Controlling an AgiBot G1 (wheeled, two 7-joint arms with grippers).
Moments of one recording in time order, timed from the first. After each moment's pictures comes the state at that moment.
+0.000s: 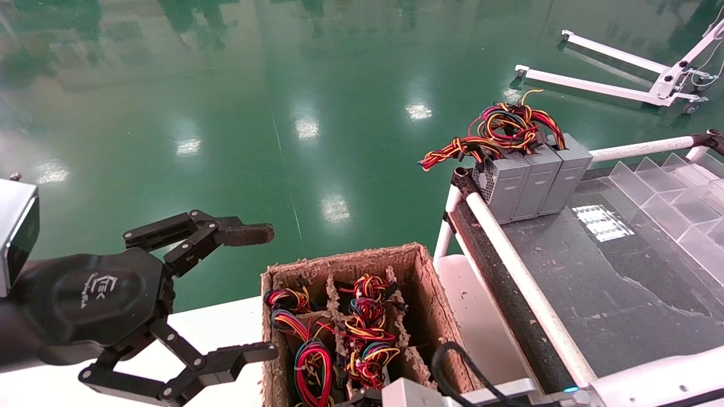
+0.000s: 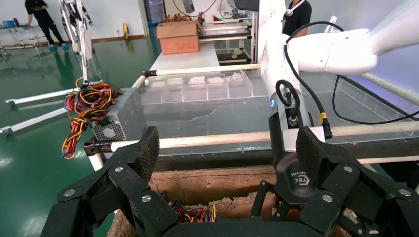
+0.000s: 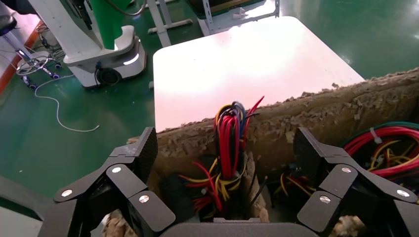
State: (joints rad) left arm -1.10 0.57 0.38 -1.26 0.66 1.45 -0.13; right arm 1.08 -0.90 -0.62 1.34 -1.11 -1.42 0.30
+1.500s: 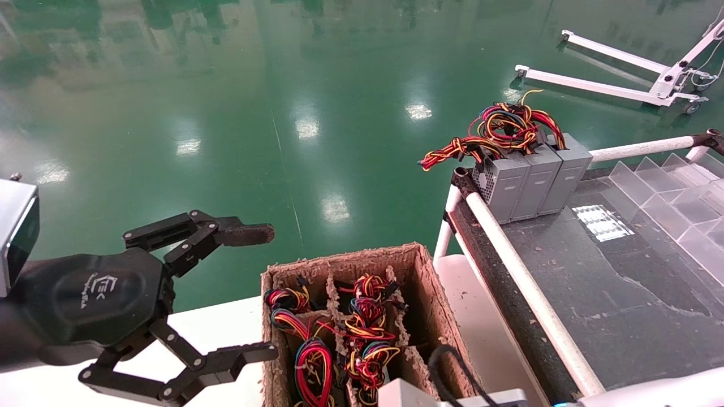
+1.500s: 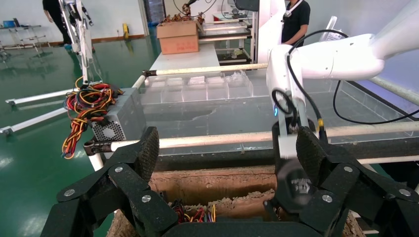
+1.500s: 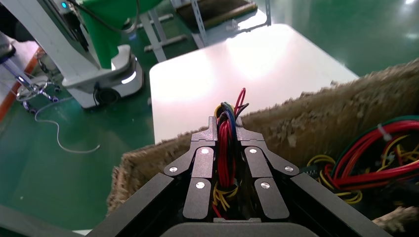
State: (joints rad) left arm -1.10 0.57 0.38 -1.26 0.66 1.45 -0.13; right arm 1.01 -0.90 -0.60 1.34 -1.06 -1.37 0.28
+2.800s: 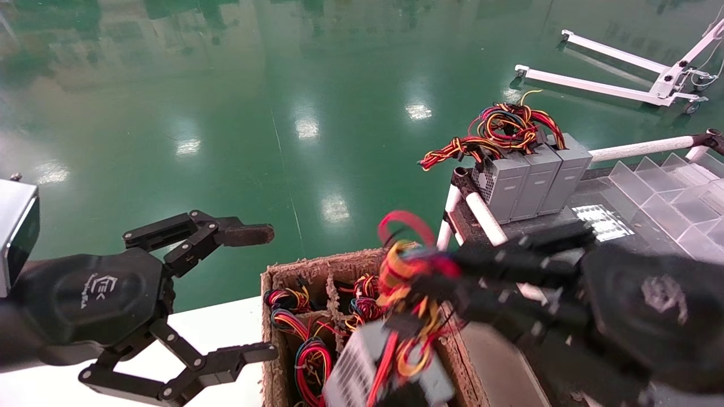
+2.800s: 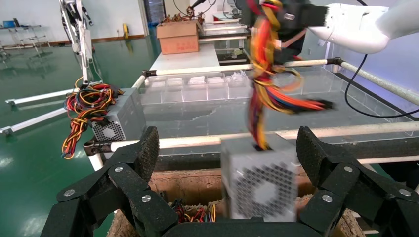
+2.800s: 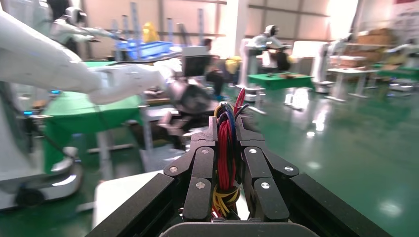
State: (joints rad) left arm -1.10 0.57 0.38 -1.26 0.66 1.45 -0.13; right arm 1.02 -0.64 -0.26 1.26 -0.56 -1.48 0.16
